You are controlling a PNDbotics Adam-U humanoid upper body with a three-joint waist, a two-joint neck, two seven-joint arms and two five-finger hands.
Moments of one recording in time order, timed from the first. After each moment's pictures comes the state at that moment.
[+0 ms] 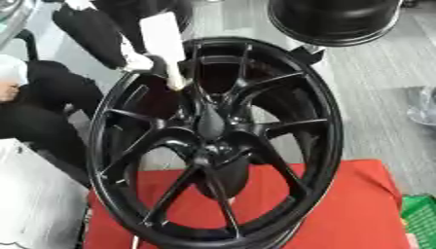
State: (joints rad) left arm -1.16 0.71 -0.48 -1.78 -0.45 0.45 -0.76; right arm -0.37 -0.49 -0.36 -1.67 -0.36 0.24 -0.19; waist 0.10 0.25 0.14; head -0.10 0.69
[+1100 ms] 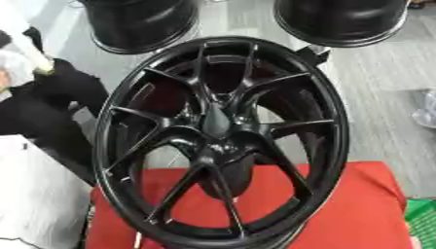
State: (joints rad) left arm -0.43 0.93 0.00 -1.99 -0.07 0.53 -0.14; right arm -0.35 -0.51 -0.40 -1.67 -0.36 0.22 -0.22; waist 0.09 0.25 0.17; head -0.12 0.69
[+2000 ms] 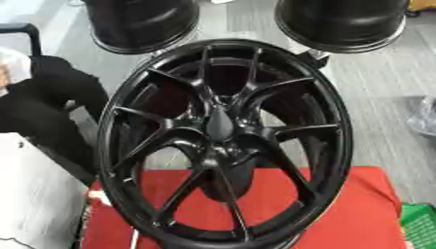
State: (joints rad) left arm -0.30 0.80 0.02 -1.92 -0.08 0.50 -0.02; right arm -0.35 -0.51 -0.40 -1.67 -0.37 0.22 -0.23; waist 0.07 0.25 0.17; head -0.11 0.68
